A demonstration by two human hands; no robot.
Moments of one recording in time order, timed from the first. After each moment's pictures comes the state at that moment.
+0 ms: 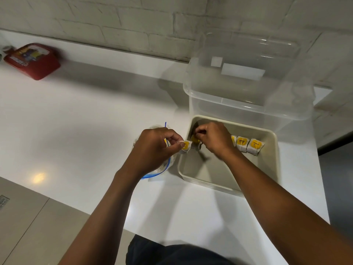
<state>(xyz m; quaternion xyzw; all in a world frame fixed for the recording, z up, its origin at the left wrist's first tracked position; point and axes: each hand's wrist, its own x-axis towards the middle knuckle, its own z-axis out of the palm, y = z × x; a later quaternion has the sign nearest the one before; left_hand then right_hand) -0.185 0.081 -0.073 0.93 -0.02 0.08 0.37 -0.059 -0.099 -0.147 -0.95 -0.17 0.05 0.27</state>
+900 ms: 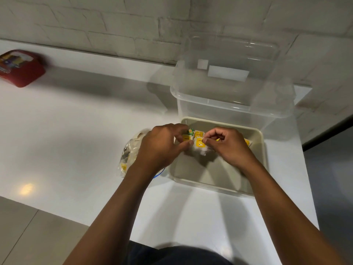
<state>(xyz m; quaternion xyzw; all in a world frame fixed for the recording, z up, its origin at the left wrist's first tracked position) -0.156 0.044 -0.073 0.96 0.00 0.07 0.28 -0.096 -0.161 -0.109 -0.86 -0.10 0.08 0.48</state>
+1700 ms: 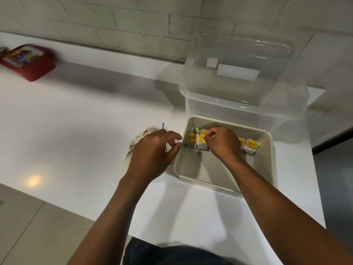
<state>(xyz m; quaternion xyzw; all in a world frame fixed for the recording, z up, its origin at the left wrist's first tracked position) -0.188 0.066 -0.086 0.96 0.02 0.15 0.25 -0.072 -0.120 -0.143 -0.97 -0.01 0.03 0.25</state>
